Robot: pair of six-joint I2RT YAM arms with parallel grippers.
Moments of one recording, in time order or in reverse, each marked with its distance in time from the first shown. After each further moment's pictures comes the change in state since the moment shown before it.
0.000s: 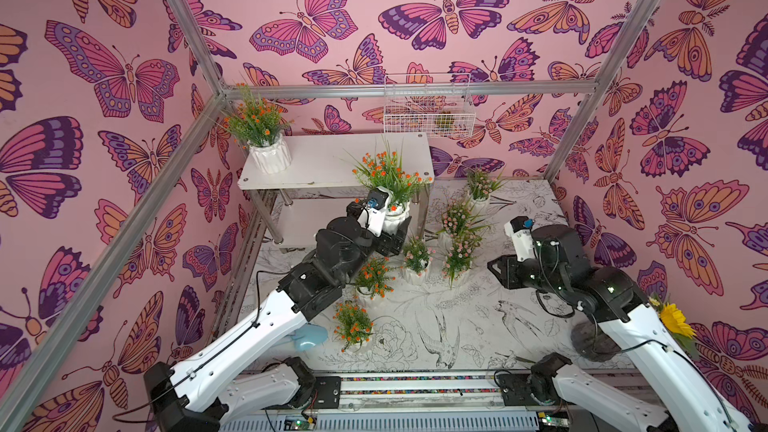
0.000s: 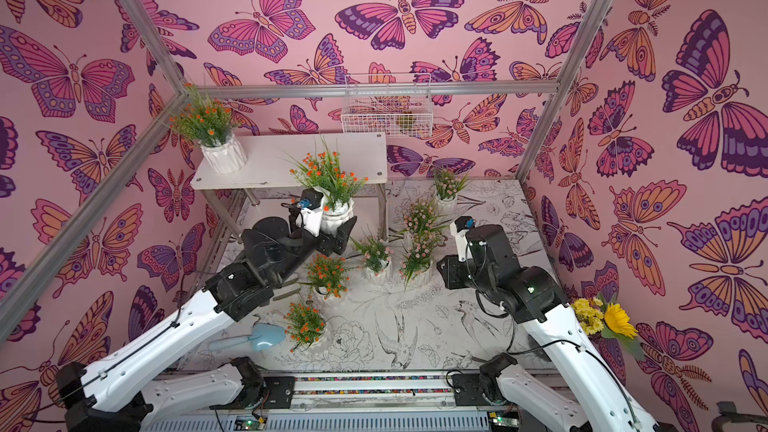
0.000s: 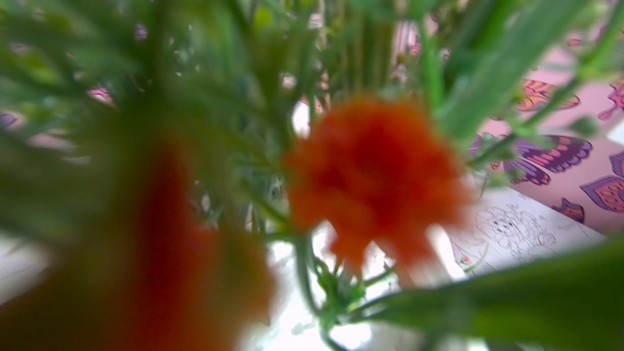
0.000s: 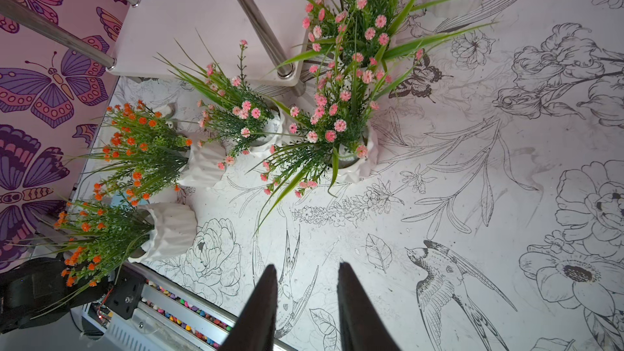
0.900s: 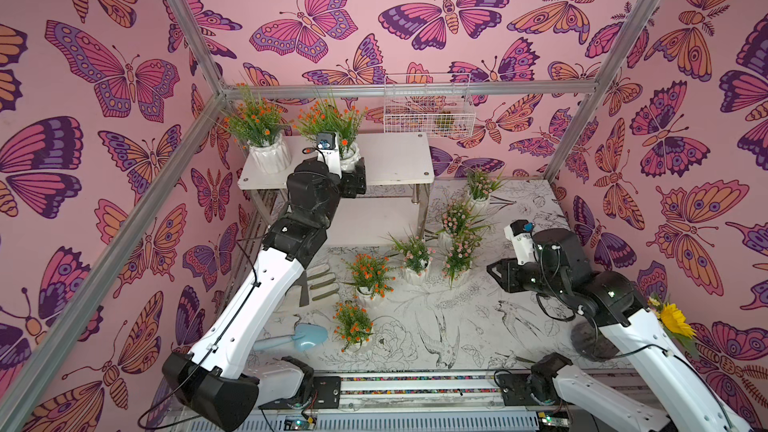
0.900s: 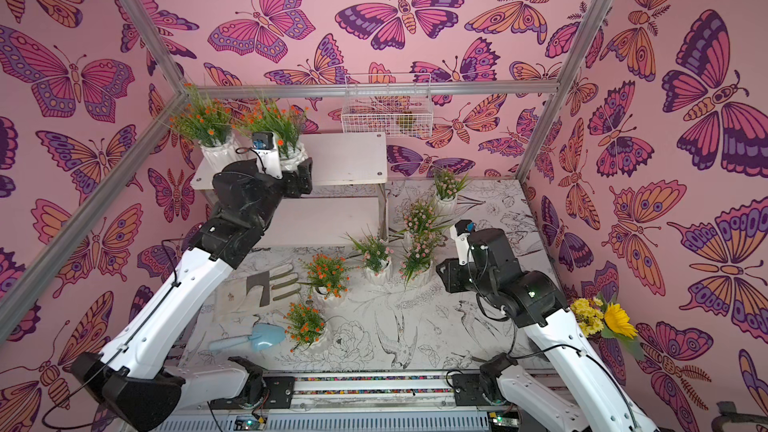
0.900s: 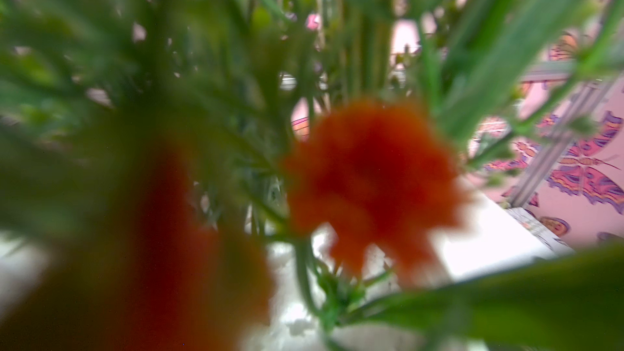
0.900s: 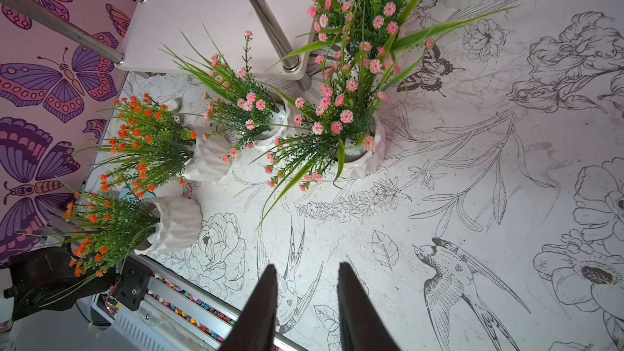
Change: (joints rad) left arm 0.372 0.217 0.317 -0.076 0.000 -0.100; right arm -0.005 -0.041 -0.042 0.014 -0.032 0.000
